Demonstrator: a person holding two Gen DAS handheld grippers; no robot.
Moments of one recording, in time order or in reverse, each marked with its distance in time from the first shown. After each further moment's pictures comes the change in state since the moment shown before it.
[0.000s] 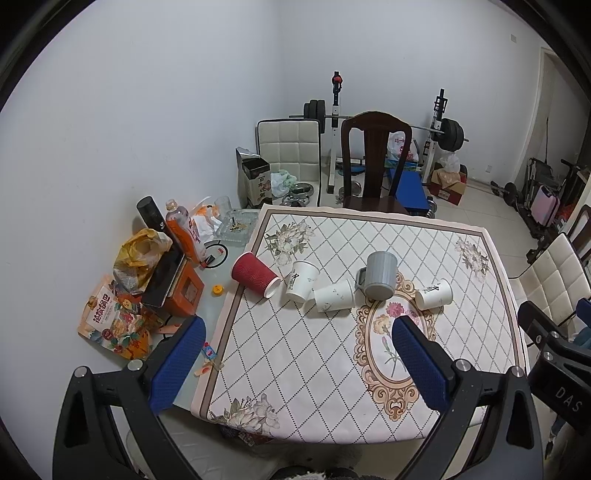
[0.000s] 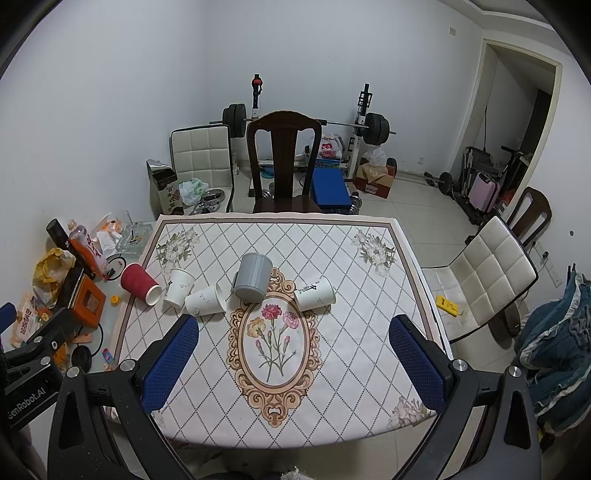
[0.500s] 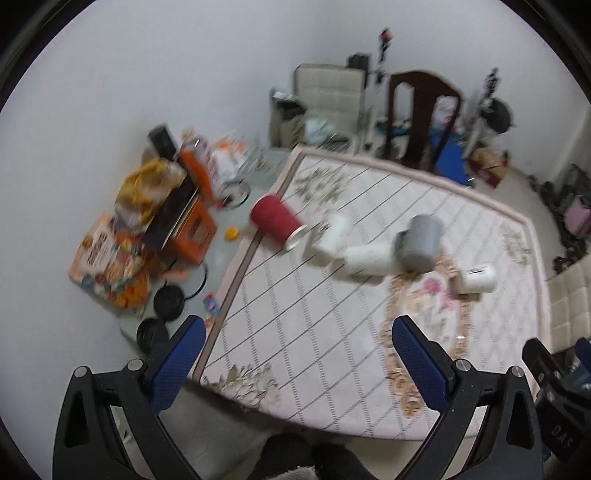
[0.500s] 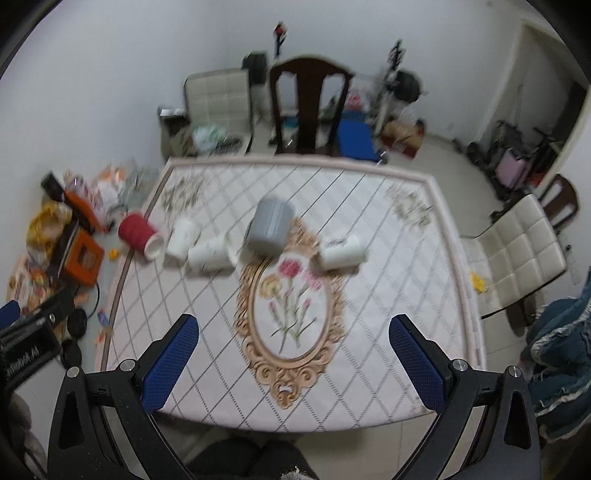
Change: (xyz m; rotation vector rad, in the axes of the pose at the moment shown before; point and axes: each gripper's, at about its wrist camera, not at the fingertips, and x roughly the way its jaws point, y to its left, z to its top) left arm 0.101 0.014 -0.030 -0.139 0.208 0.136; right arm 0.113 0.025 -0.020 -0.070 0.230 0.087
